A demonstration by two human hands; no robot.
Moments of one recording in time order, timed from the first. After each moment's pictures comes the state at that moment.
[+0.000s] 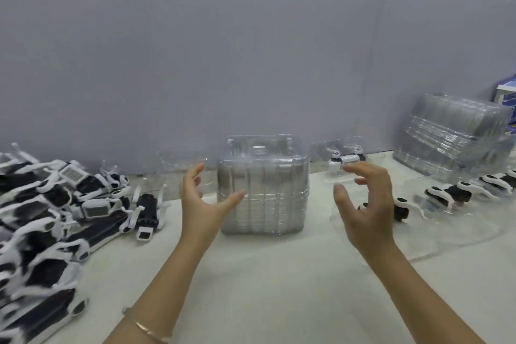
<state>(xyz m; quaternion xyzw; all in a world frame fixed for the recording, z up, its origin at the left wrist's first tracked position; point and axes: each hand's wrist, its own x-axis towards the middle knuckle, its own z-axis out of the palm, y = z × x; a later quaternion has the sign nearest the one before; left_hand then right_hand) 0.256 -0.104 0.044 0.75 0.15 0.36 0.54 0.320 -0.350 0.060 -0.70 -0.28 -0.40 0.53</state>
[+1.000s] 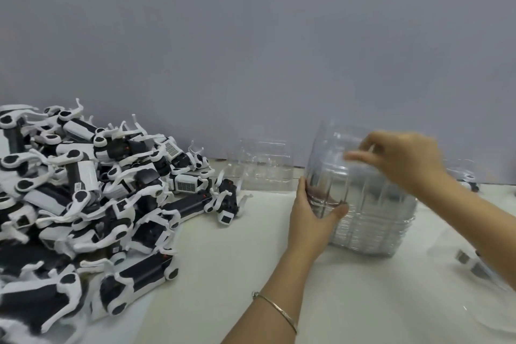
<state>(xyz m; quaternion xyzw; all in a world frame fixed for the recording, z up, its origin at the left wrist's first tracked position) 0.287 -0.113 0.004 0.72 0.15 0.24 0.64 0.386 -0.237 0.137 -0.82 -0.40 -0.36 0.19</state>
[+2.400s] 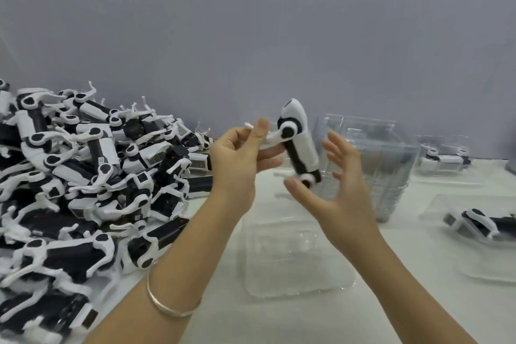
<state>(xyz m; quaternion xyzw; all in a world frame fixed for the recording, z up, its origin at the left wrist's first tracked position) 0.158 -0.071 0.122 0.49 0.09 0.39 0.77 0.210 -0.210 0.082 -0.72 -0.37 -0.09 0.59</state>
